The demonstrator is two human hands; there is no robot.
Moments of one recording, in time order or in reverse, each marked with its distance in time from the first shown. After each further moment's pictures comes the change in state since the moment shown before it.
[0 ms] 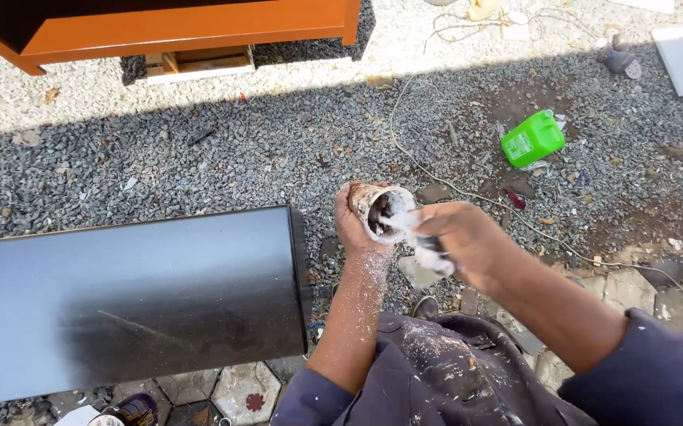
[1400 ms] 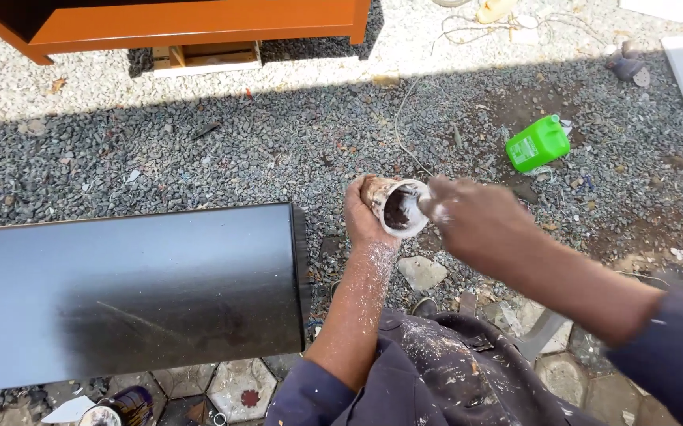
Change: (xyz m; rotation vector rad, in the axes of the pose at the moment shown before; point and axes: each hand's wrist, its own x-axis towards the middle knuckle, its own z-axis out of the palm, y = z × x) left_hand 0.012 -0.009 0.007 0.068 0.055 -0.076; right_hand -0.011 -0.019 -0.032 -1.460 0.154 -0.853
